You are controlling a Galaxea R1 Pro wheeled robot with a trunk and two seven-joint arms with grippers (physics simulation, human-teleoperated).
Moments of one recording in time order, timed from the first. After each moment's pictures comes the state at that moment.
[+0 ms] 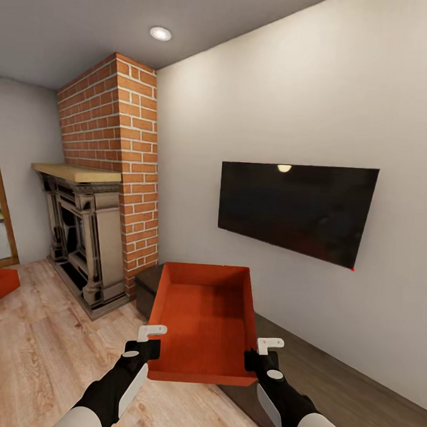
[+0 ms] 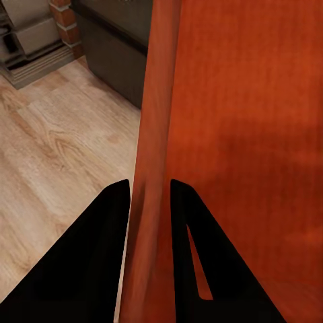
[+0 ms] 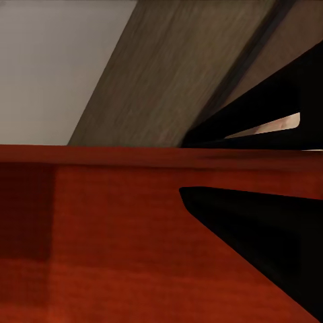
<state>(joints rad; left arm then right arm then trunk) -0.52 -0.09 -0.12 -0.61 0.14 0.21 0.26 -0.60 0.08 0.28 -0.34 -0.19 -0.05 -0.19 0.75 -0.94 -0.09</state>
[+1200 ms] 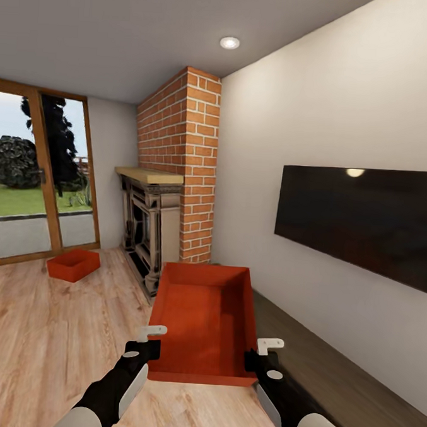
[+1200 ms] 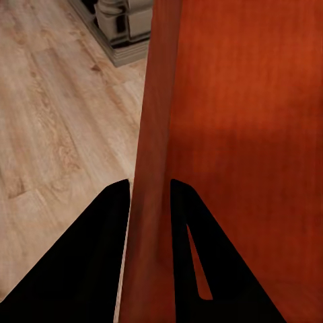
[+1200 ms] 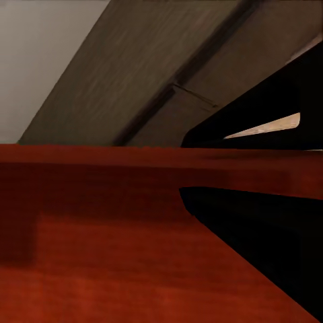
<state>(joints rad) -0.52 -0.09 -0.12 -0.61 0.14 0.21 0.26 -0.60 0.08 0.28 -0.34 -0.18 -0.05 -0.19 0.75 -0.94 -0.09</state>
